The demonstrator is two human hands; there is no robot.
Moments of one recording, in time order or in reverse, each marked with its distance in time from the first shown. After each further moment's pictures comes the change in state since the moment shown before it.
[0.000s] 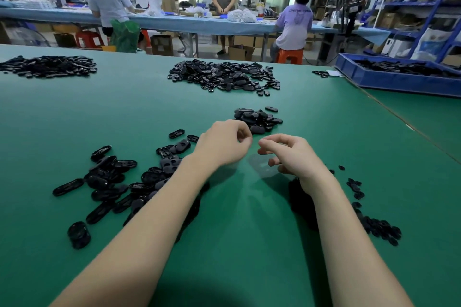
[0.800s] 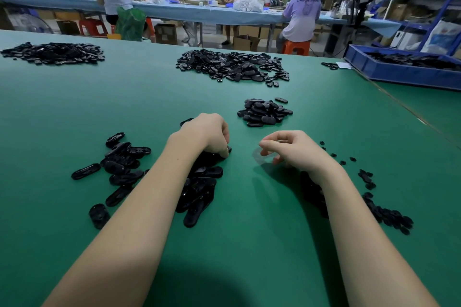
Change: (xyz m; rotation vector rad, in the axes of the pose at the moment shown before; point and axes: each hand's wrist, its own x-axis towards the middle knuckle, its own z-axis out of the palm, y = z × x) left_hand -0.006 -0.036 -0.042 0.187 -0.308 -0.256; right_hand -0.003 -0.002 0.010 -0.235 -0.144 -0.016
